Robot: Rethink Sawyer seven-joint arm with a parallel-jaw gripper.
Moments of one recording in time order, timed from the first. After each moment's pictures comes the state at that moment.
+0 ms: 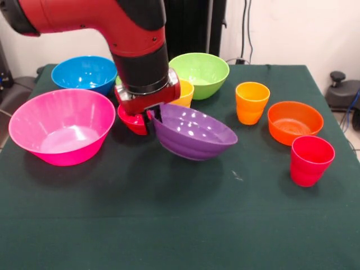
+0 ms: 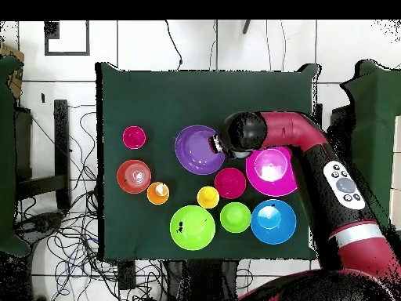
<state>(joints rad) -0.76 -0.47 0.68 1.45 -0.61 0.95 1.46</state>
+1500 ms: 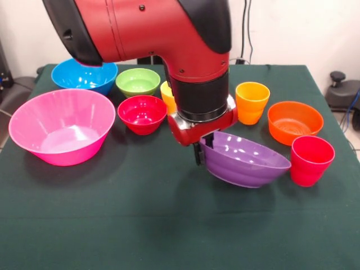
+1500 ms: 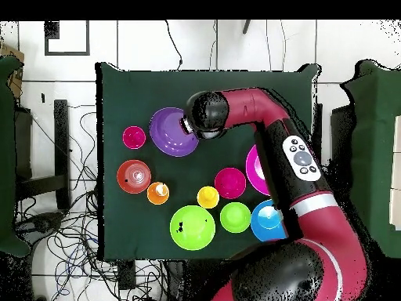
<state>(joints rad) -0.61 -0.40 0.70 1.30 -0.63 0.95 1.46</state>
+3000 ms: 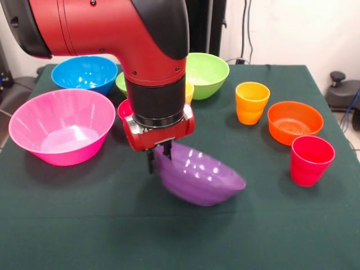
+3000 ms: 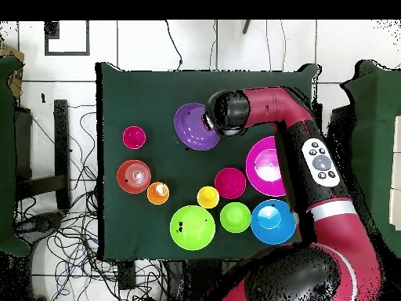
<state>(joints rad) -0.65 -0.41 0.68 1.25 -0.71 0.95 1.46</state>
